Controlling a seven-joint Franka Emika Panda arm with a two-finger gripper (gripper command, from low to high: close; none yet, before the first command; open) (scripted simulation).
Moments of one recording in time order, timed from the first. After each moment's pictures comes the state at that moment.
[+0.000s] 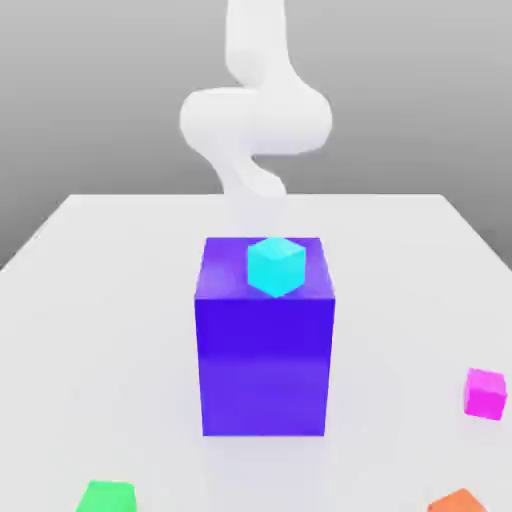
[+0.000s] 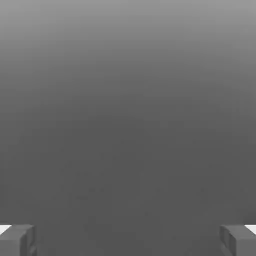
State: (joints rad) arm -0.01 -0.71 0.06 -2.32 0.01 2.34 0.89
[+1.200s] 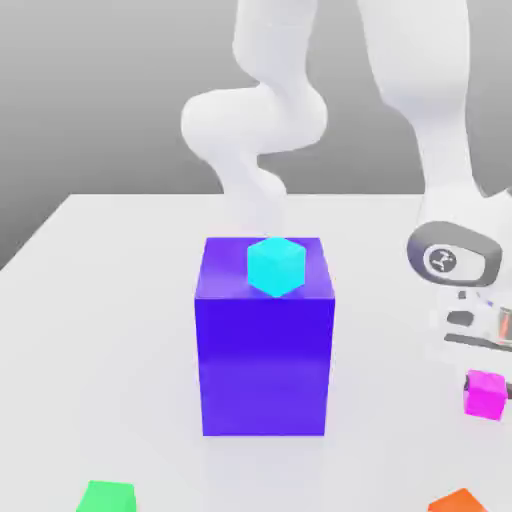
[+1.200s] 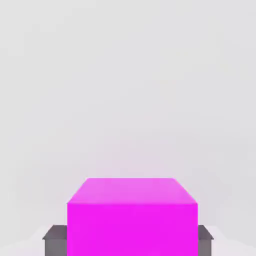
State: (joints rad) arm 0.37 0.43 0.33 -2.48 -0.49 2.86 2.24
